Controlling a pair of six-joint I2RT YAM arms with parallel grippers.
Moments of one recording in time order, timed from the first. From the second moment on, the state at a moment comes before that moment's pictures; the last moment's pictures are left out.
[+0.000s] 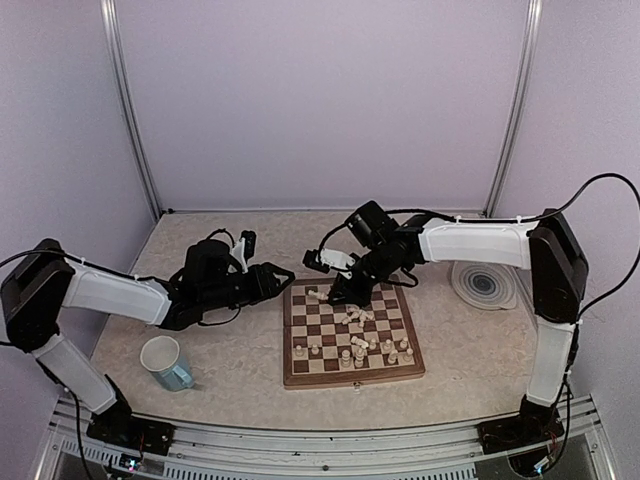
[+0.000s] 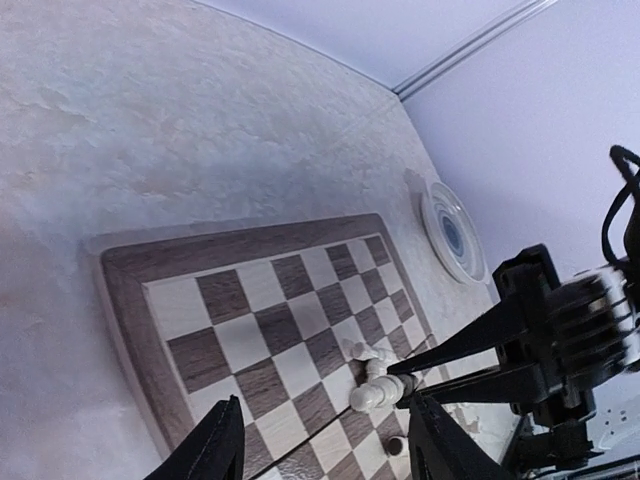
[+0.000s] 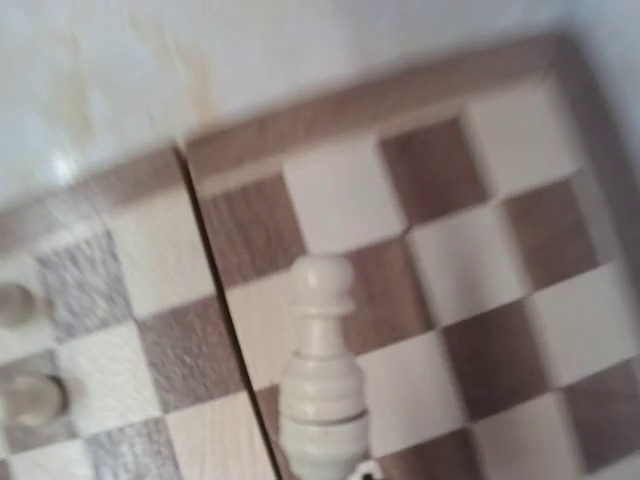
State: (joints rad) left arm -0.71 1.55 0.69 0.50 0.13 -0.75; right arm 0.80 1.96 1.48 -0.53 -0.32 -0.45
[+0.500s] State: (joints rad) left arm -0.71 1.70 0.68 0.80 0.34 -0.93; right arm 0.79 1.87 1.44 -0.45 -0.43 -0.46
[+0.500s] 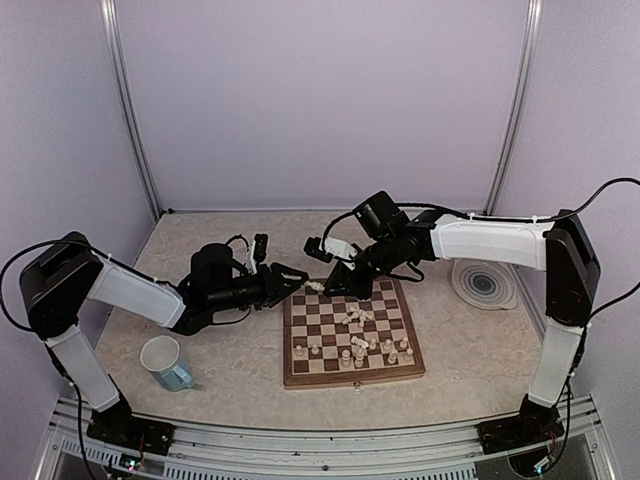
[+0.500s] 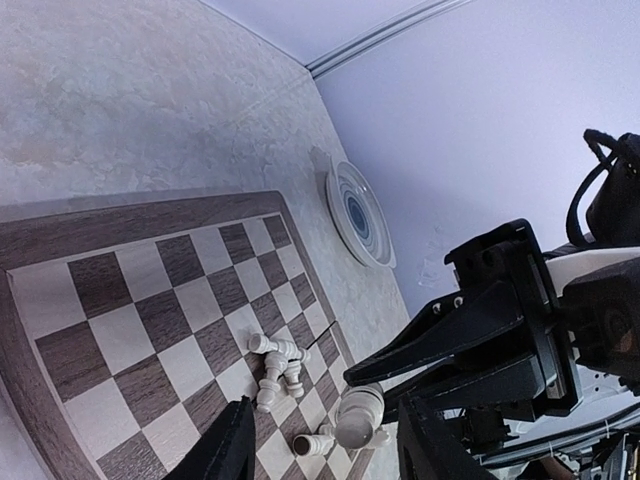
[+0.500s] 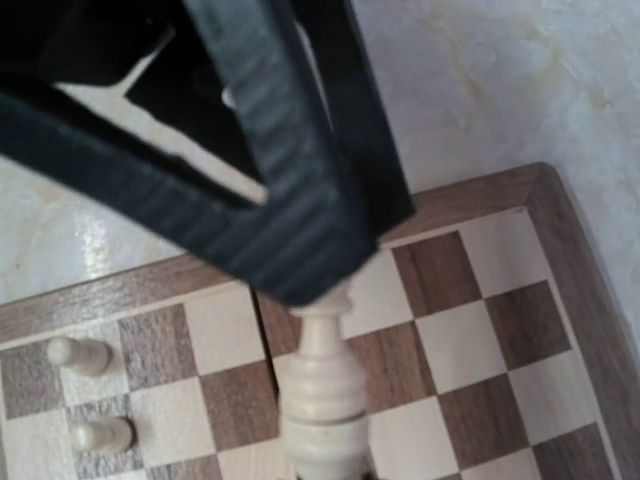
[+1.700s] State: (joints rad) left arm -0.95 1.66 1.11 0.07 0.07 -0.33; right arm 0.60 1.59 1.07 -0.34 -0.35 -0.56
